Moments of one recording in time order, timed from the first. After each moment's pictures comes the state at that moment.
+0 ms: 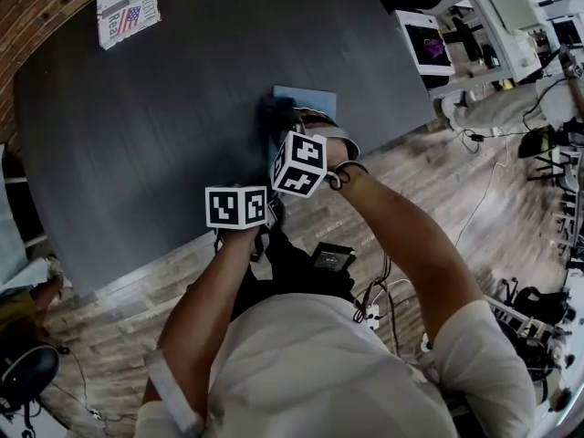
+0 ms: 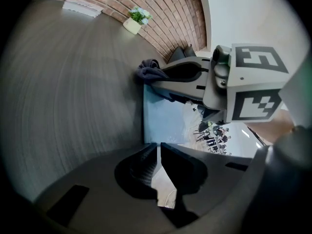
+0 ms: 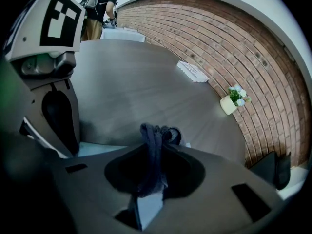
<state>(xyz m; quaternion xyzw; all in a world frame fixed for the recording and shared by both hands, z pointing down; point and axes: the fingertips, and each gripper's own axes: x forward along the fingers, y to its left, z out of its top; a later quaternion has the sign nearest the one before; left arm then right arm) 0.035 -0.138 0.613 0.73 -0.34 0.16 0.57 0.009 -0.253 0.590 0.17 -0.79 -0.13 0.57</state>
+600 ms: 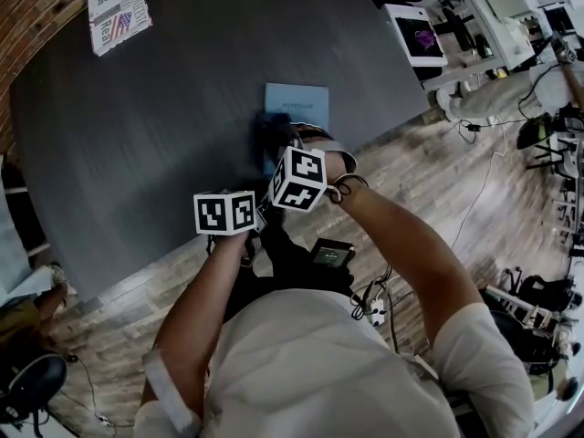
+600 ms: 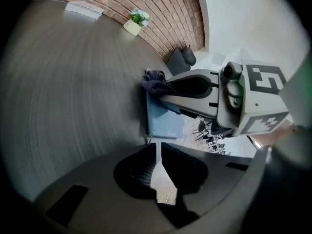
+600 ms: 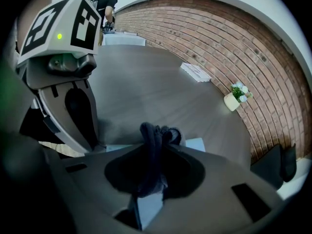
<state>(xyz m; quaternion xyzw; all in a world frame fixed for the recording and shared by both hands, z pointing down) 0.024 -0.124 0.610 0.74 -0.34 0.16 0.56 0.014 -0.212 0.587 0.16 -0.80 -0.10 0.56</state>
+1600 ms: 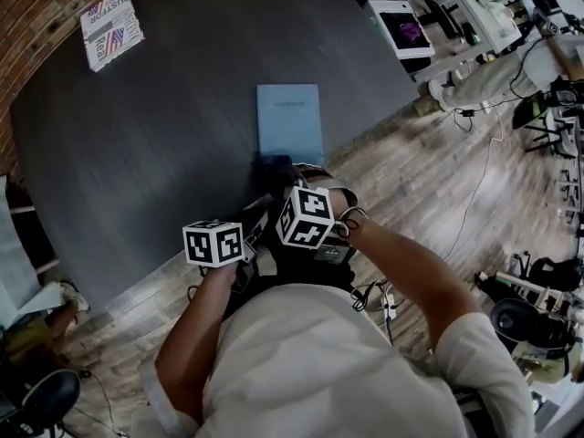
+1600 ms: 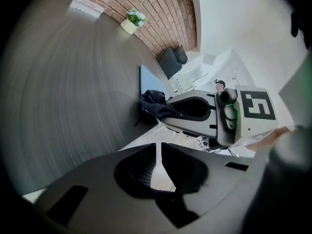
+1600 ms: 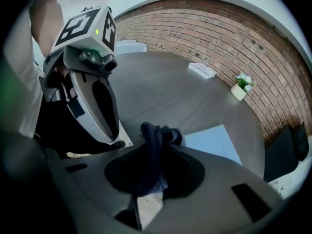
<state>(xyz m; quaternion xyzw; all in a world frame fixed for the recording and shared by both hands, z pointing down) 0.008 -0.060 0.592 0.76 -0.29 0.15 0.57 0.018 -0.115 0.585 0.14 -0.82 -0.02 0.55</state>
